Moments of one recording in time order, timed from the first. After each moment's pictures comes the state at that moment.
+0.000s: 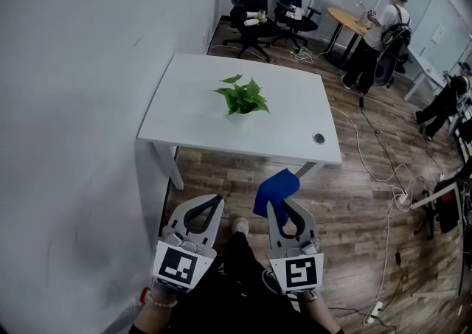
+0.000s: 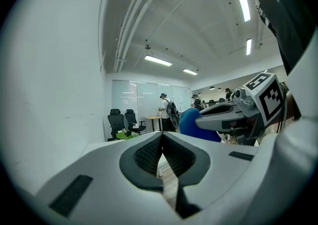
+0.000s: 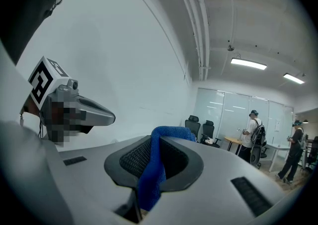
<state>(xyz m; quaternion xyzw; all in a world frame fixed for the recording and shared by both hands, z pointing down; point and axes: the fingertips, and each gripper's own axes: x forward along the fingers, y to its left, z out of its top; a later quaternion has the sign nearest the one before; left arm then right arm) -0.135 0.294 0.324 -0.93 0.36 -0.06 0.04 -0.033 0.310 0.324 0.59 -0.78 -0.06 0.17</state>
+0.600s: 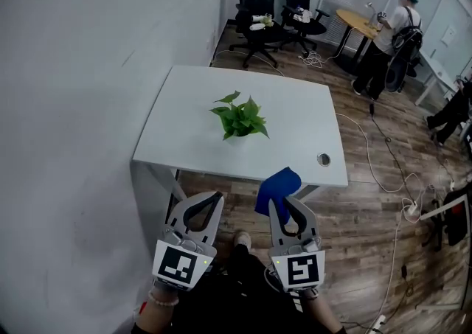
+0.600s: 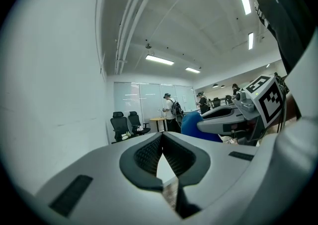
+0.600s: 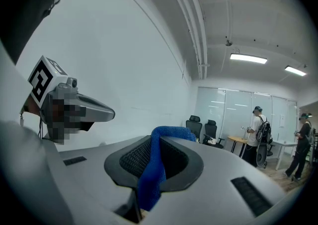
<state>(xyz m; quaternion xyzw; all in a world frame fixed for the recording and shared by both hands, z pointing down) -0.087 0.196 0.306 -0.92 0.38 -0.06 0.06 0.020 0.208 0.317 0.58 -0.80 -0.06 0.15</state>
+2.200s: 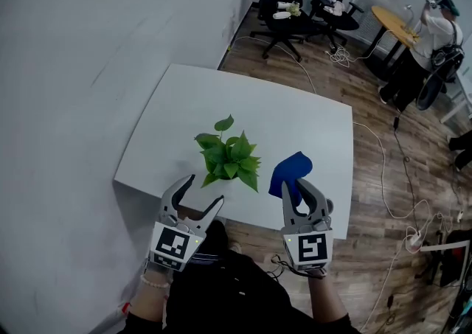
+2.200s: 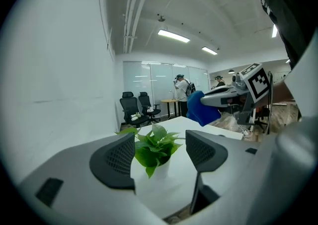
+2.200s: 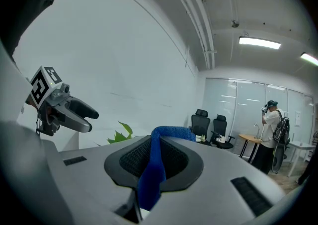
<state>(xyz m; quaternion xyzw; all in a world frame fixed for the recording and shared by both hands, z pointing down) -0.023 -0.021 0.392 -0.89 0.42 -0.16 0.01 0.148 -0.037 0.350 0.55 -0.82 -0.06 0.16</state>
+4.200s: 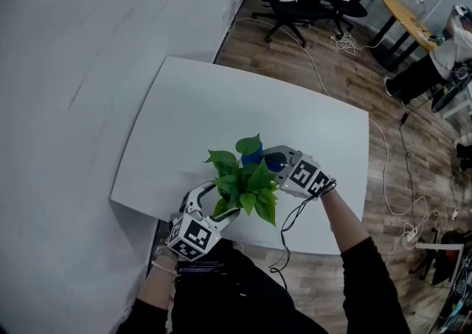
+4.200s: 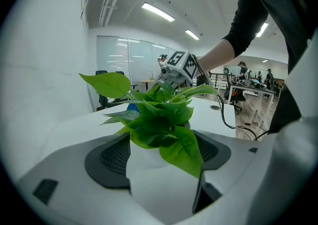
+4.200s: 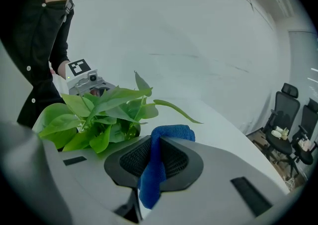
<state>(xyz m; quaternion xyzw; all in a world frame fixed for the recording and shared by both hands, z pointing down) -0.015 -0.105 0.536 -0.92 0.28 -0.26 -0.05 0.032 -0.202 0.514 0.12 -0.94 0.03 0.31</state>
